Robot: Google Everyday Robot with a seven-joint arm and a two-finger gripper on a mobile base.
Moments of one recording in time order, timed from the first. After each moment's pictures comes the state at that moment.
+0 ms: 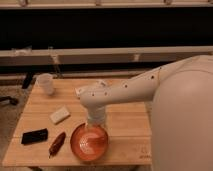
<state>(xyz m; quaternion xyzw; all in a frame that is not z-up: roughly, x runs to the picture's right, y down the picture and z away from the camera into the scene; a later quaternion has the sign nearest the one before) -0.044 0.205 0.744 -0.28 0.25 0.64 0.67</state>
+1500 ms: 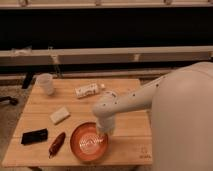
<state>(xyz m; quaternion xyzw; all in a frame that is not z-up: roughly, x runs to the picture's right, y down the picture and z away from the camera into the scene) -0.005 0.242 0.770 -0.29 0.25 0.64 0.66</state>
